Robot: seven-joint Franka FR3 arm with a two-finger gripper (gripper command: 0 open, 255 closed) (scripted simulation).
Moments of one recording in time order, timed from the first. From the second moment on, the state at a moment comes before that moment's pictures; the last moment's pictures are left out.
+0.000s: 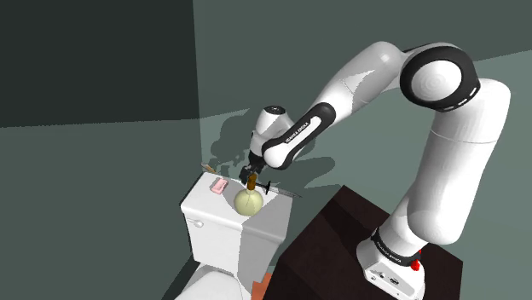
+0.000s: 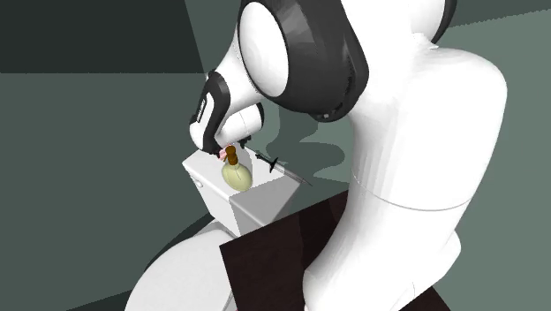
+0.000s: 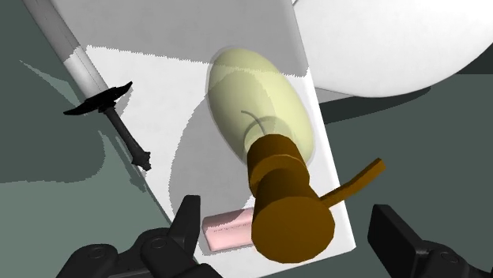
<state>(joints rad) 0.06 0.29 0.14 -2.36 -0.01 2.78 0.11</state>
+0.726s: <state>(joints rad) 0.06 0.30 0.14 -2.36 -0.02 2.80 0.11</state>
